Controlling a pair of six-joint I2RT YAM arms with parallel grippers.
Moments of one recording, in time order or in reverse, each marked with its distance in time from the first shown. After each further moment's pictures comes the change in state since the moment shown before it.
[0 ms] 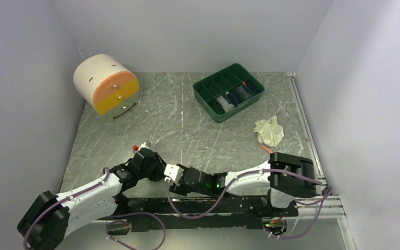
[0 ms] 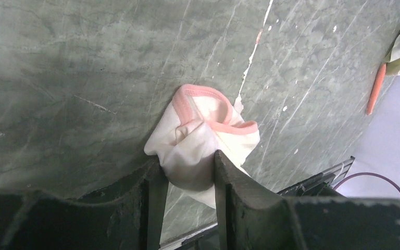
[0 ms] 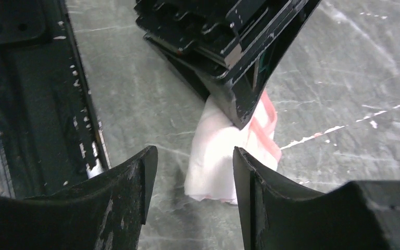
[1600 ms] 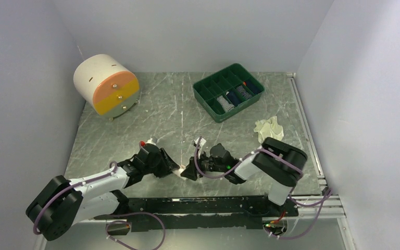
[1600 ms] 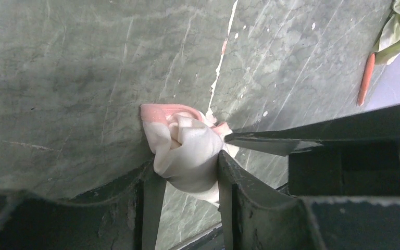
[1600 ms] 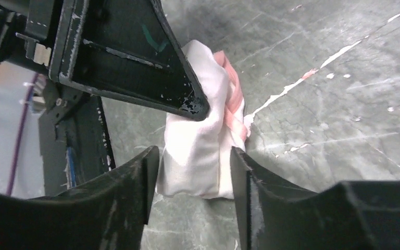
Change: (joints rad) left arm 0.000 0.171 0.039 0.175 0.051 0.037; right arm -0.429 0.196 -0.230 0.619 -0.580 0.578
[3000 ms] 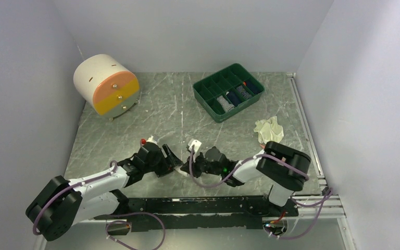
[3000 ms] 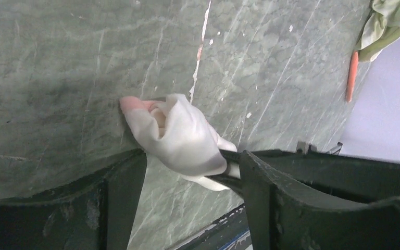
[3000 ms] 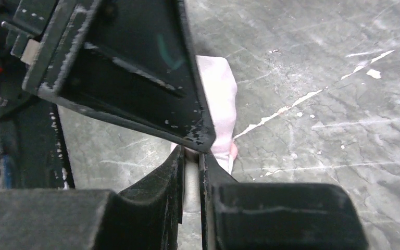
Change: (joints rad) left arm 0.001 -0.006 0.019 0.018 0.007 0.009; right arm 0.136 -0.123 0.051 -0.212 0.316 -0.314
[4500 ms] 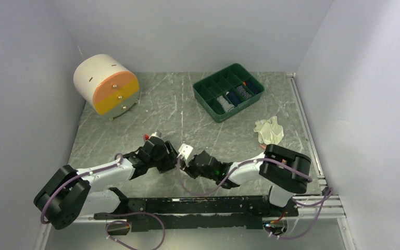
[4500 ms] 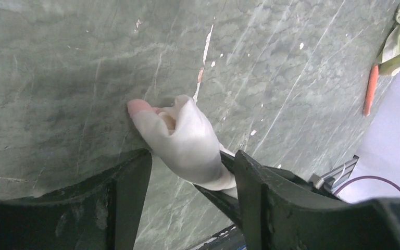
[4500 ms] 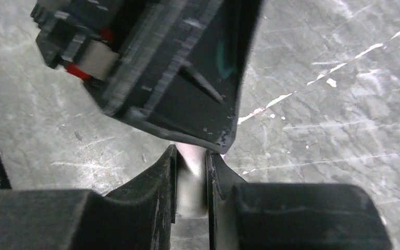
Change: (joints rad) left arm 0.002 0.130 0.108 -0.060 -0.030 0.035; right arm 0.105 0.000 0.109 -0.223 0.247 -0.199
